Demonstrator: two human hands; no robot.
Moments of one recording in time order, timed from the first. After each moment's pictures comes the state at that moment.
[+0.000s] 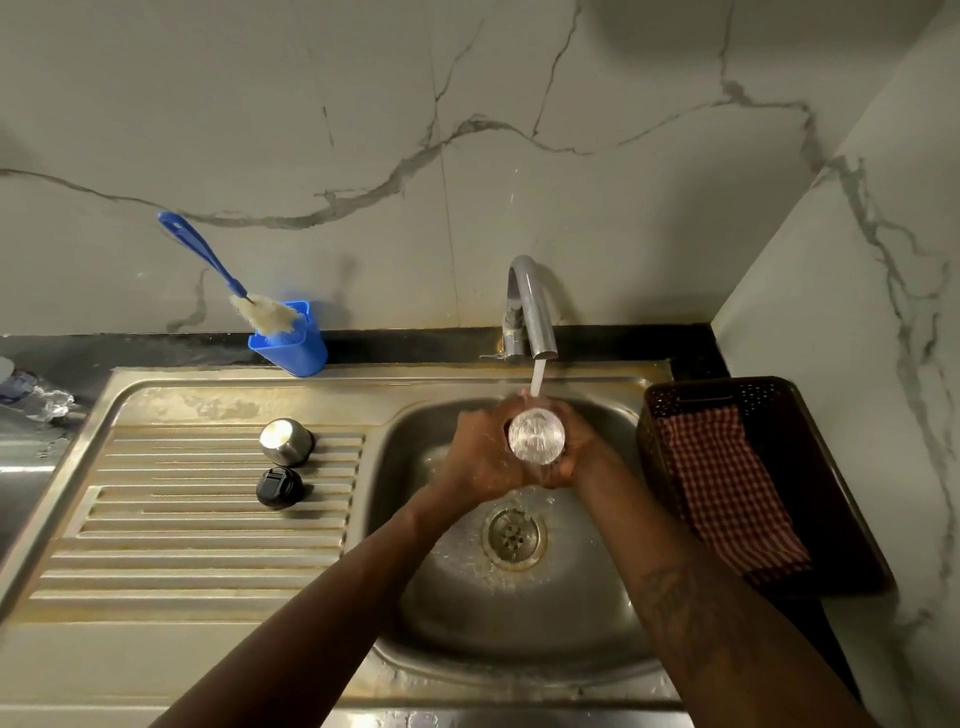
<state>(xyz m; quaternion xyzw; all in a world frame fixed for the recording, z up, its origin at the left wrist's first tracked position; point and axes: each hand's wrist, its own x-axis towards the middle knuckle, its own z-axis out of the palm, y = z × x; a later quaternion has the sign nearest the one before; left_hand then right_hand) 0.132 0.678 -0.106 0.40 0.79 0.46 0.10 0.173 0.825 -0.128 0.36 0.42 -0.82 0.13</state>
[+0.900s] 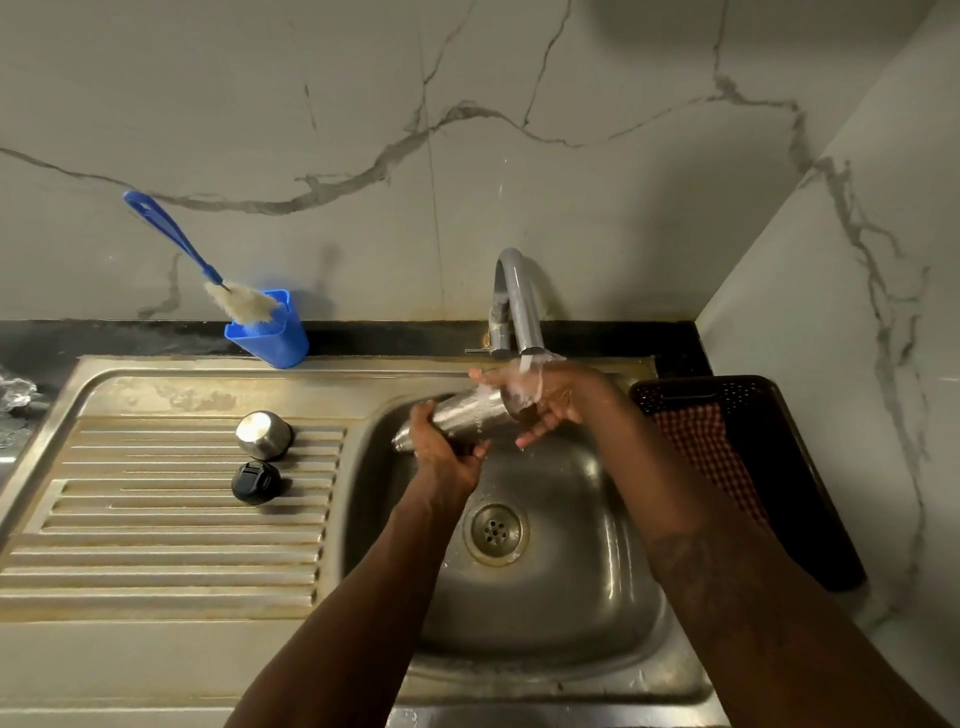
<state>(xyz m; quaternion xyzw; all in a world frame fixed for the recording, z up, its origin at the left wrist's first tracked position) 0.132 0.691 -0.125 -0.36 0.31 0.83 0.29 0.135 0.853 -0.059 0.28 0.73 -0.57 0.27</state>
